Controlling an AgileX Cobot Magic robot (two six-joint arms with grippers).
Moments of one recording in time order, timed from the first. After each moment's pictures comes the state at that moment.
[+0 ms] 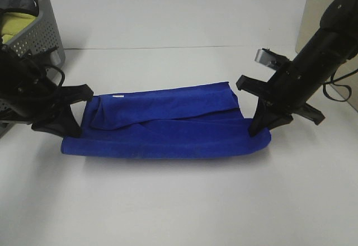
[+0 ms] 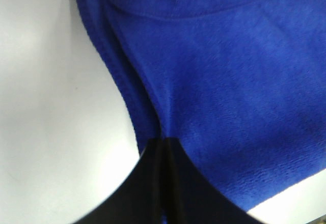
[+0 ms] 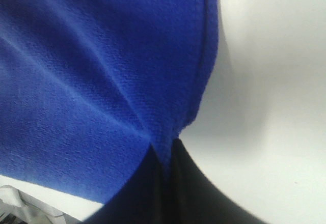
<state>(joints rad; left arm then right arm) -0.19 1.83 -1.01 -0.58 0.70 0.19 0.14 2.00 -1.20 0.55 0.91 -0.19</state>
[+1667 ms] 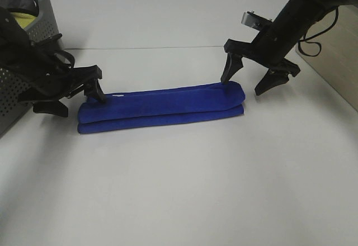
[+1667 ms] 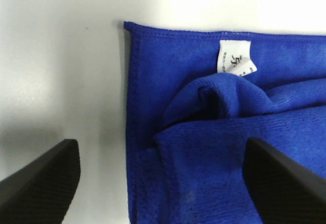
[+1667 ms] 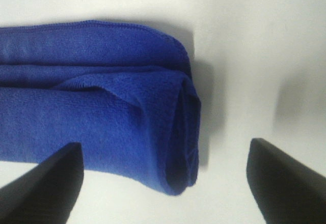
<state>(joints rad) -0.15 2.08 -1.25 -0.56 0.49 0.11 0.14 2.28 -1.76 0.42 1.00 -0.12</state>
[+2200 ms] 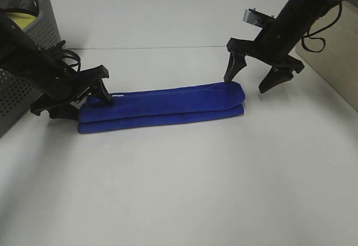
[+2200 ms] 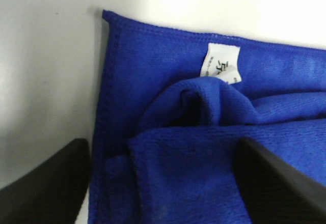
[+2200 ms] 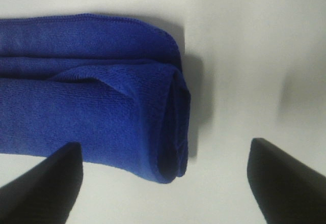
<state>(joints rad) -0.15 2.14 -1.26 -0.77 0.48 0.18 0.14 2.26 -1.76 0.39 1.00 -0.12</state>
